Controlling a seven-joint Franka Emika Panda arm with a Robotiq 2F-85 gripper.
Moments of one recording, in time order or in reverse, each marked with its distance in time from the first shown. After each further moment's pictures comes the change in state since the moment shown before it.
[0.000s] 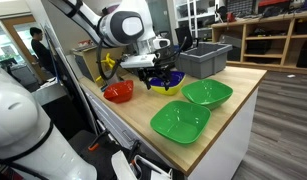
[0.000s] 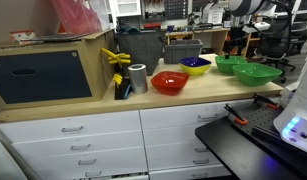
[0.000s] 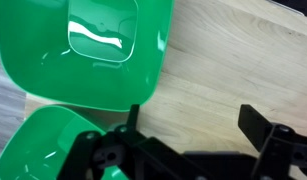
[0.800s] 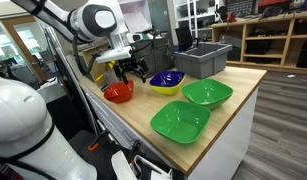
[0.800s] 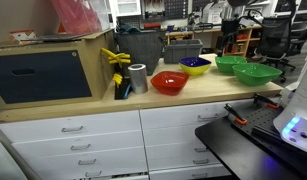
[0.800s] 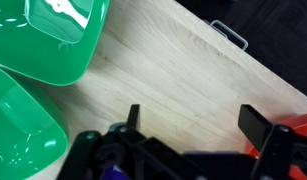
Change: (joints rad) arm 0.164 -0.215 0.069 -0.102 0.007 -0.100 -0.016
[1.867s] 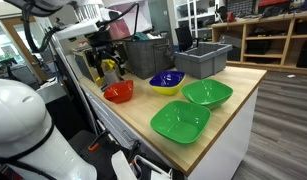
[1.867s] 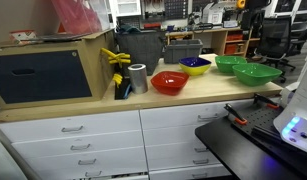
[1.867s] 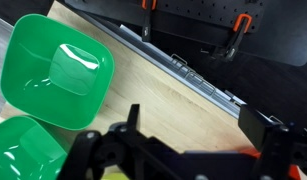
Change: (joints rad) arm -0.008 -0.443 0.002 -0.030 -0.006 -0.532 -0.030
